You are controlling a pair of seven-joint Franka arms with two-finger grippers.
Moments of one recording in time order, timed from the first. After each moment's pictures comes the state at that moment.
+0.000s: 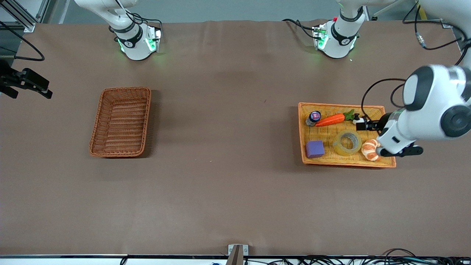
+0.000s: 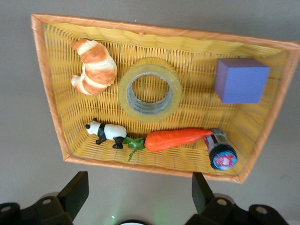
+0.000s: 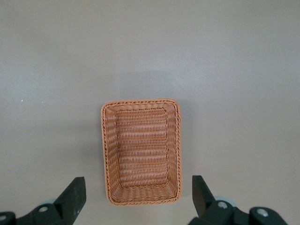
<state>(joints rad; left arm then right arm) -0.03 0.35 -0.08 -1.65 0.03 1.64 -0.16 0.05 -0.04 -0.07 -1.56 -0.02 1.55 -0.01</state>
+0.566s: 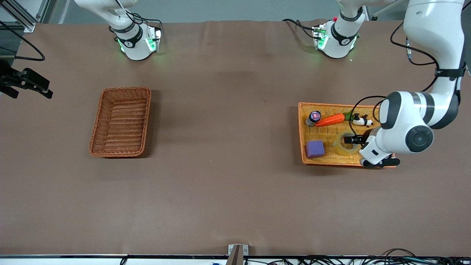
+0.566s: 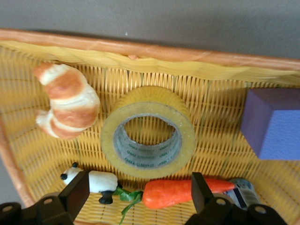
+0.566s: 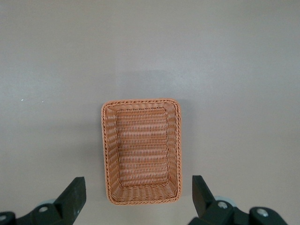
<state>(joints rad) -0.02 0.46 -0.08 -1.80 0.05 1.92 -0.16 0.05 -0.04 -0.07 -1.56 -0.02 1.55 -0.01</state>
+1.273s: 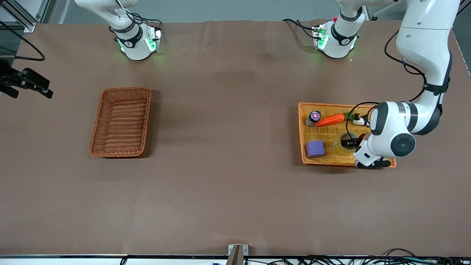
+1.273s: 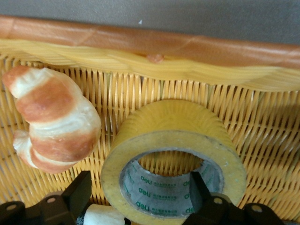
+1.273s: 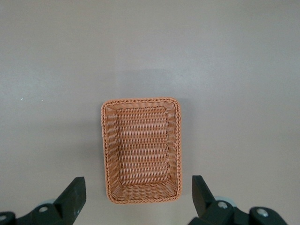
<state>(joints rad) -0.02 0.53 -0.05 -1.86 0.09 2.06 -0.16 0.05 -0.04 -0.07 -1.56 -0.02 1.54 -0.01</state>
